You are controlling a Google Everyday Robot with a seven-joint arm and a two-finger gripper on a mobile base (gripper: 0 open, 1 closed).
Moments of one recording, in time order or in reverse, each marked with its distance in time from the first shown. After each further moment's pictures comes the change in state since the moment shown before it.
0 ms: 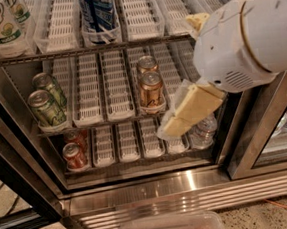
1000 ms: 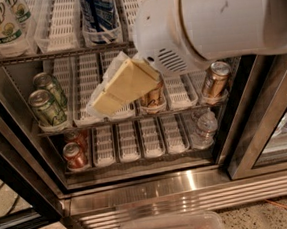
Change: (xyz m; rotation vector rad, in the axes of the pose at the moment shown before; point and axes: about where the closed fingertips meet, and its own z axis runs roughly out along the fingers) arm -0.098 -0.005 0.015 0.078 -0.229 0.081
